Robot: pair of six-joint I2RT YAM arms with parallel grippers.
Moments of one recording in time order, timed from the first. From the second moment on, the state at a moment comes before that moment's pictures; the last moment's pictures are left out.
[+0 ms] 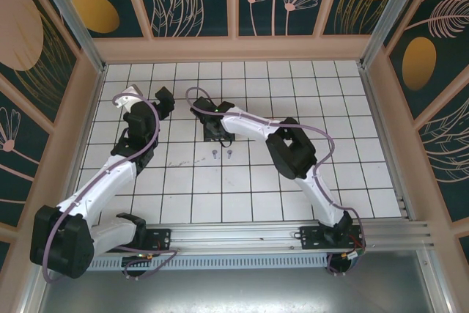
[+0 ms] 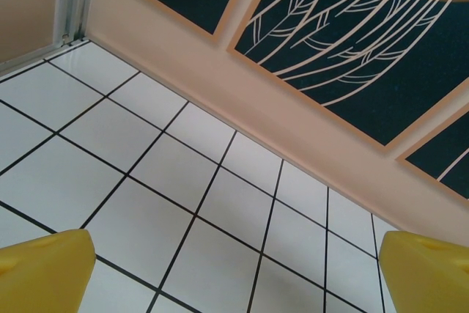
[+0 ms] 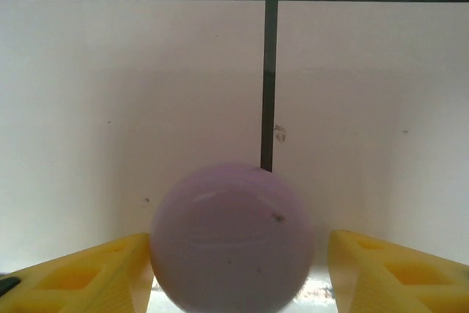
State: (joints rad) left arm -0.33 1.14 0.71 0.15 -0.47 -0.66; right arm 0.88 2.35 1.92 -0.85 0.23 0.77
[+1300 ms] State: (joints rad) left arm -0.37 1.28 0.39 0.87 0.15 -0.80; right arm 0.67 1.67 1.46 -0.51 0.10 1.01
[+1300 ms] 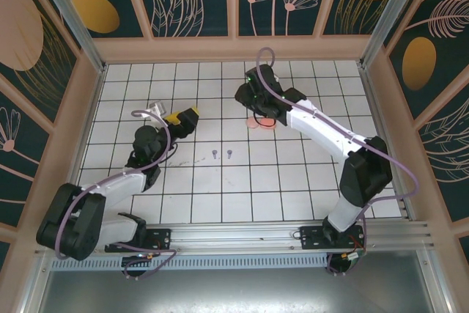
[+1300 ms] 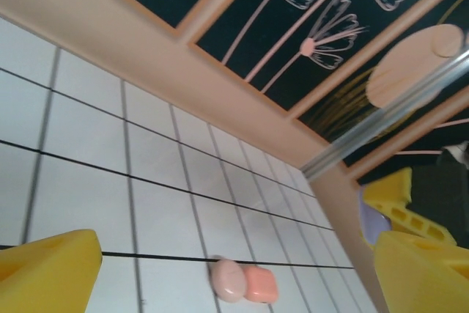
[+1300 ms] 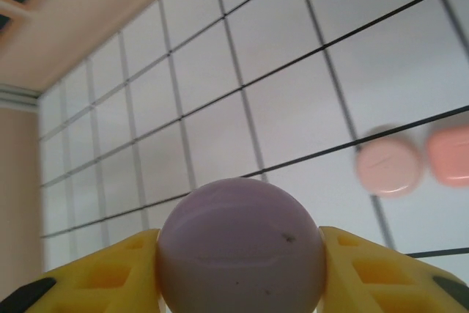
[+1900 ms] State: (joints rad) left arm -0.53 1.65 0.42 1.38 0.18 -0.95; right arm 0.73 1.68 1.42 -0.37 0.00 1.23
